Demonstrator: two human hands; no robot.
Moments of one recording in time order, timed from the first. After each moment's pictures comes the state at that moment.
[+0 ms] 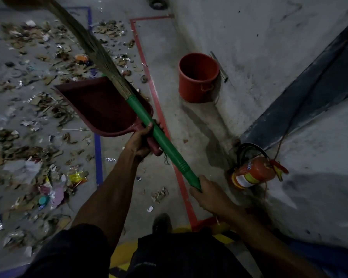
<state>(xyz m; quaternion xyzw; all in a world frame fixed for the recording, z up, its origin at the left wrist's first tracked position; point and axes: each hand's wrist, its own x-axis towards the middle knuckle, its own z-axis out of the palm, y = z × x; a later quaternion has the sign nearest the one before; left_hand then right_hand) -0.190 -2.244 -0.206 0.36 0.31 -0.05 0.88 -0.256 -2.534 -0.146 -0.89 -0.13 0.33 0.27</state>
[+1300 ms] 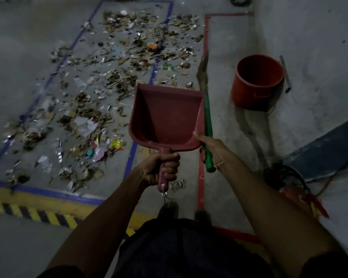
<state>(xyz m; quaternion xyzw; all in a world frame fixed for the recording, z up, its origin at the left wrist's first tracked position) -0.311 -2.368 -0.137 0.24 0.18 -0.17 0.94 -0.146 -2.484 -0.122 -0.67 0.08 0.49 0.55</state>
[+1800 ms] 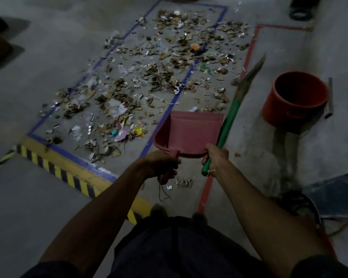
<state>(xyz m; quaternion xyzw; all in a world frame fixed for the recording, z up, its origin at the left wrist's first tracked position) -0.328 -2.422 -0.104 0.46 0.50 -0.08 0.73 -0.164 -2.505 -0.139 -0.71 0.08 0.43 0.55</state>
